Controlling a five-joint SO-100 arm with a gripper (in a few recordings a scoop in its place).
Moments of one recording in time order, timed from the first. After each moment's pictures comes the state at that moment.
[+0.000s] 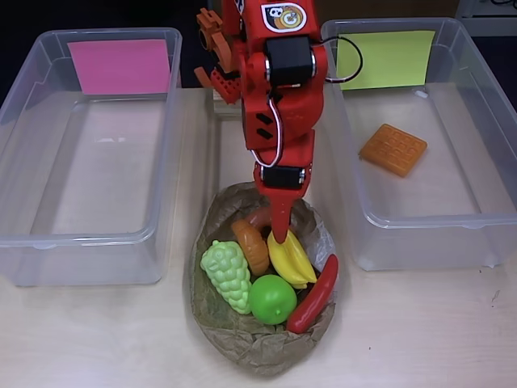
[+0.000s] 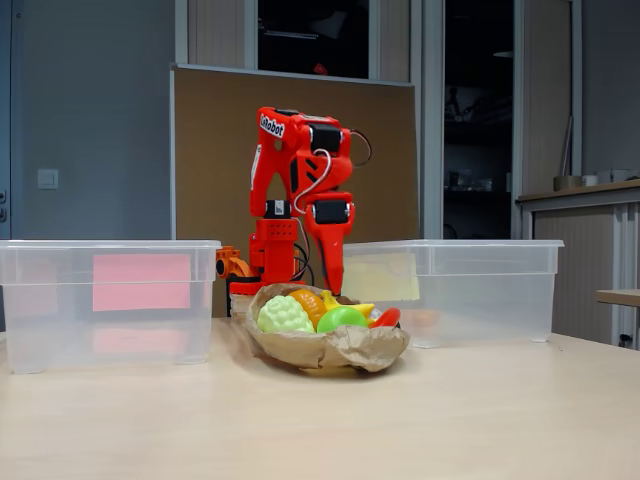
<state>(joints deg) -11.9 85.7 106.6 61.8 13.3</state>
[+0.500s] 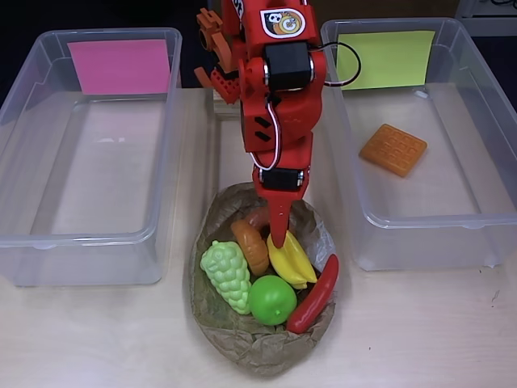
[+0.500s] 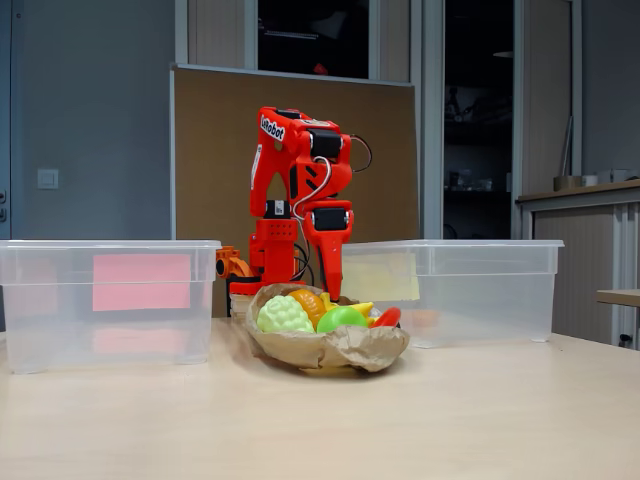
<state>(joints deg) -11.5 84.6 106.3 61.3 12.0</state>
